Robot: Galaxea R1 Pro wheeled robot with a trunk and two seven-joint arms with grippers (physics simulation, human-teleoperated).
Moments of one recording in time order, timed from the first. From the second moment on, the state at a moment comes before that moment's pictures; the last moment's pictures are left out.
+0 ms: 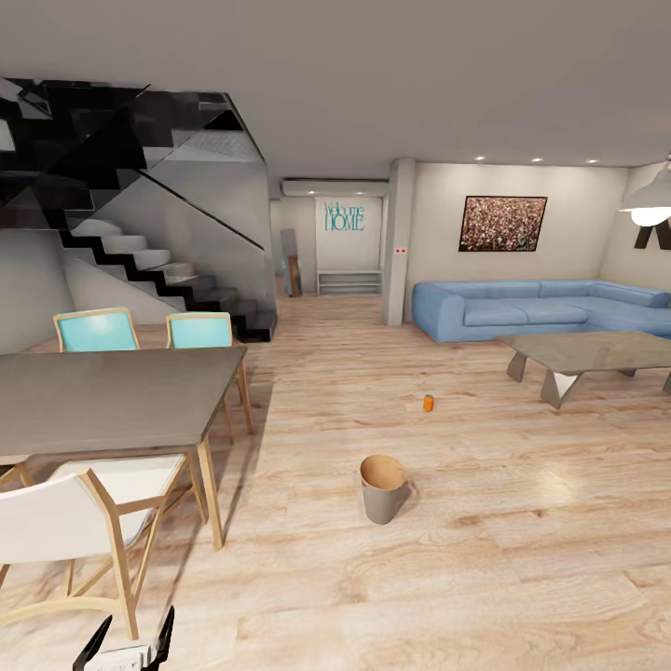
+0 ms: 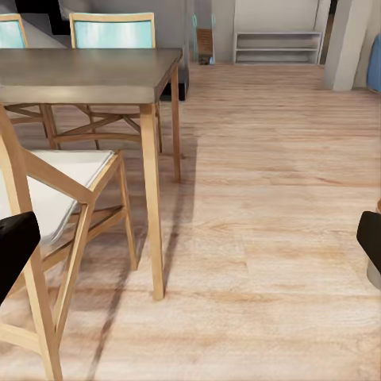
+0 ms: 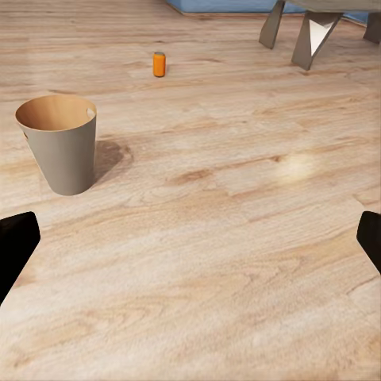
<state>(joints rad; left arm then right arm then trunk) 0.13 0.00 0.29 -1.05 0.03 -0.56 -0.16 0.24 -0.02 -0.08 -1.03 -0.01 -0.48 -0.23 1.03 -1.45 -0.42</state>
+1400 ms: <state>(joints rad) 0.13 0.01 0.29 -1.05 0.03 -0.56 -0.16 0.24 -0.01 -0.07 -1.01 -0.01 -0.48 -0.23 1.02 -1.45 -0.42</state>
